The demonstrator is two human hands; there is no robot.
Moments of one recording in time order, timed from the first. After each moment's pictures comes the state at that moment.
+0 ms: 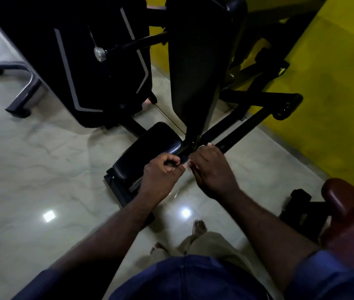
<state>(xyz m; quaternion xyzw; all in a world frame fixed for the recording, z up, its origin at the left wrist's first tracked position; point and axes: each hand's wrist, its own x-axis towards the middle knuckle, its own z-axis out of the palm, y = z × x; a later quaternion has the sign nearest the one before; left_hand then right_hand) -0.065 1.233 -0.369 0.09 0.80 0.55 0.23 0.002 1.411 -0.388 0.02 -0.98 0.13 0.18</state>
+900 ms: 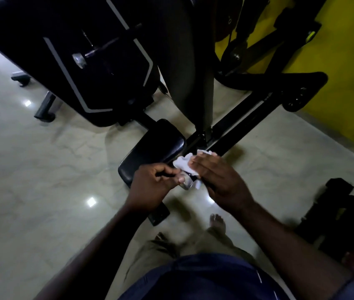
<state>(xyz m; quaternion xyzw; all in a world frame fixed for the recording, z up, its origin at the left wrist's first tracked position) -0.071 1.288 -0.346 0.09 0.82 0.51 0.26 0.015 1.493 -0.424 0.12 -0.92 0.30 0.23</state>
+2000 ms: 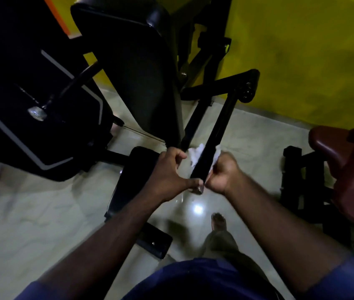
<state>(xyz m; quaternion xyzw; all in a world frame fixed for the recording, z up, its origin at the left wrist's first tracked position) -0.145 1.313 -0.350 0.35 0.80 0.36 0.32 -0.038 1.446 -0.356 -0.46 -0.15 0.86 0.15</state>
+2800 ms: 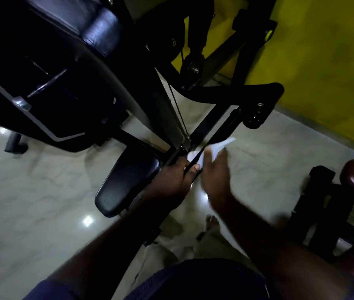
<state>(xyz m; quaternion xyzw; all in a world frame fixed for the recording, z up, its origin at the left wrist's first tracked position) -0.115 1.459 -0.363 0.30 0.88 0.23 0.30 -0.054 1.567 -0.420 -0.49 -0.62 0.60 0.15</state>
